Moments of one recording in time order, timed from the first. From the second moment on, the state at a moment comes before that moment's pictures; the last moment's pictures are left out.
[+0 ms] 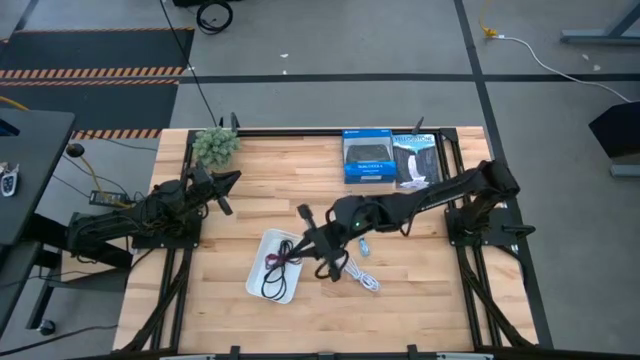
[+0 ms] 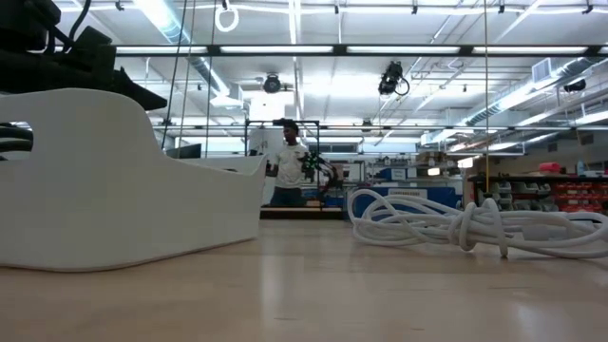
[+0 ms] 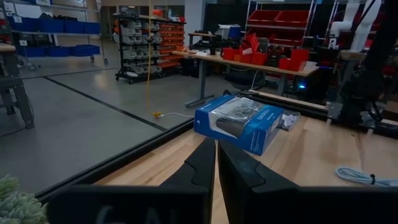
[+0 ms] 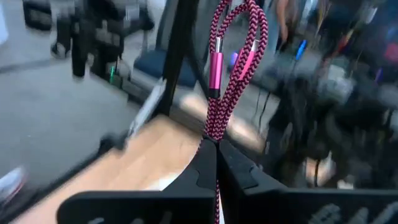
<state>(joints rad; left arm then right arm) 0.24 0.04 0.06 -0.01 -0.39 -0.07 0.23 1.76 1.42 0.15 -0.18 -0.36</state>
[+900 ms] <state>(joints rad) 0.24 0.05 0.06 -0.01 -0.39 -0.07 0.26 2.04 1.42 0.17 -0.04 -0.69</state>
